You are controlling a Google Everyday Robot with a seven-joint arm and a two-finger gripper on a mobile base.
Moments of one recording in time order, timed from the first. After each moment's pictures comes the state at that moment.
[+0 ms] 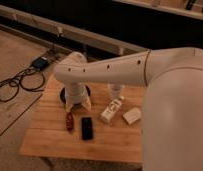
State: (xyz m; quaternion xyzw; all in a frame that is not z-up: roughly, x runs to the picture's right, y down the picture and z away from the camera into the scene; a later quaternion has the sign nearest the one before) arm -0.104 0.102 0.703 -0.26 0.23 0.64 0.68
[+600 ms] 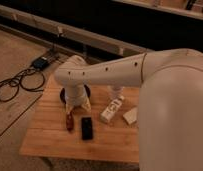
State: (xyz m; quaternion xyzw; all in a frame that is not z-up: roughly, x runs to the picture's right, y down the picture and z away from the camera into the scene) arm -0.110 0.120 0.724 -0.27 0.23 0.62 0.70
